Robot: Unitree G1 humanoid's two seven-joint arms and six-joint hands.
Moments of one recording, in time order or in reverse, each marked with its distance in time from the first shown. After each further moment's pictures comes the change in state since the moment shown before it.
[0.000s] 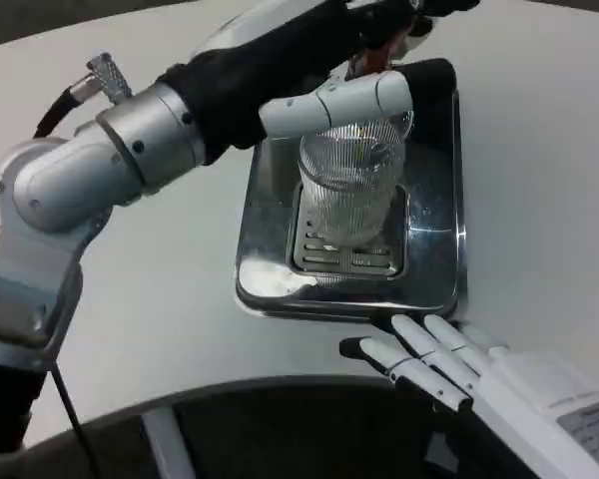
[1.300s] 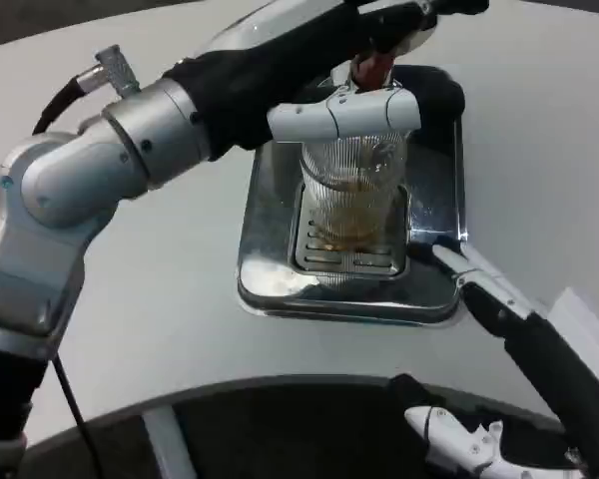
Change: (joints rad) left arm -0.028 0.006 -0.018 0.057 0.060 -0.097 0.000; right arm -0.101 -0.012 0.092 0.000 0.040 0.415 -0.158
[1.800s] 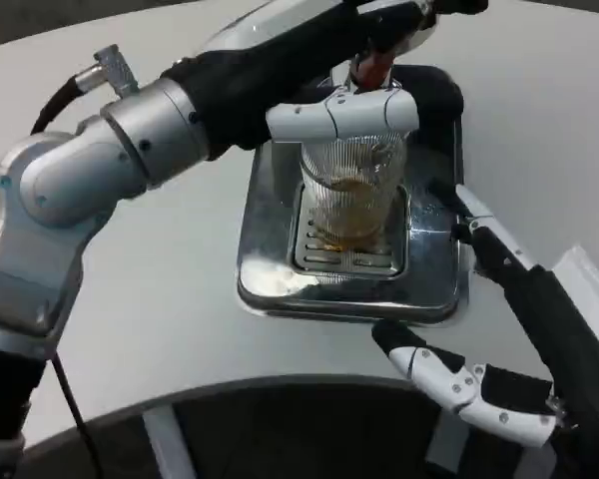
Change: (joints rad) left arm 0.000 0.005 0.000 0.000 0.001 -0.005 0.001; right arm -0.077 -0.006 0.230 0.000 -0.132 0.238 -0.187
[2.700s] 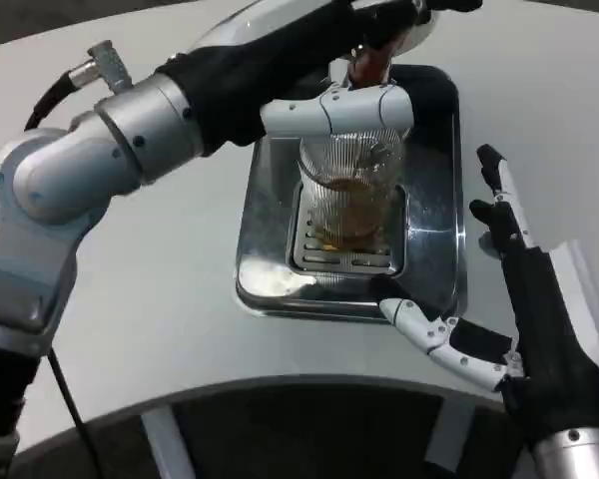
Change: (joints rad) left arm -0.006 0.012 0.004 0.010 -0.001 -0.008 0.000; right arm -0.120 -0.005 0.101 0.358 0.184 0.007 -0.546
